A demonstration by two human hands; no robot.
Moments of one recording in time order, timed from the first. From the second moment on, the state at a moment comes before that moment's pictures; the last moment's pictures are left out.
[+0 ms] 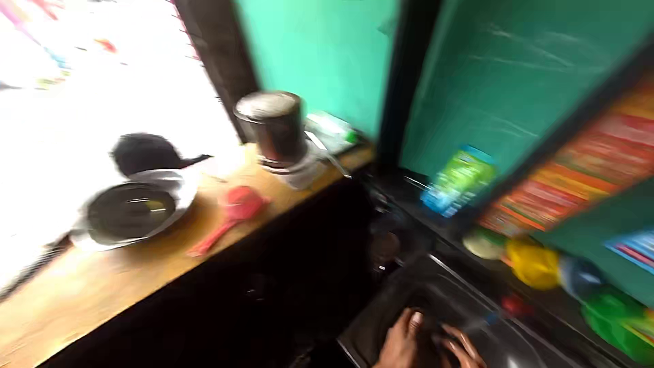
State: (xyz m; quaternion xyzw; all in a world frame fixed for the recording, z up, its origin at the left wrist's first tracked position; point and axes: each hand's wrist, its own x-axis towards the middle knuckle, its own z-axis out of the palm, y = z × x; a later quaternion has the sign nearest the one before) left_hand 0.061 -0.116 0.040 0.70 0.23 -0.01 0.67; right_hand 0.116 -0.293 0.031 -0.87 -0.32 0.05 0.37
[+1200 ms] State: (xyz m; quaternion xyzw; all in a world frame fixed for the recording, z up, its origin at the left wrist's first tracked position) left_hand 0.056 -0.136 0.063 0.70 0.17 0.07 0.69; right_hand 0.117 -0.274 0.079 -0.87 -0.30 -0.01 0.40
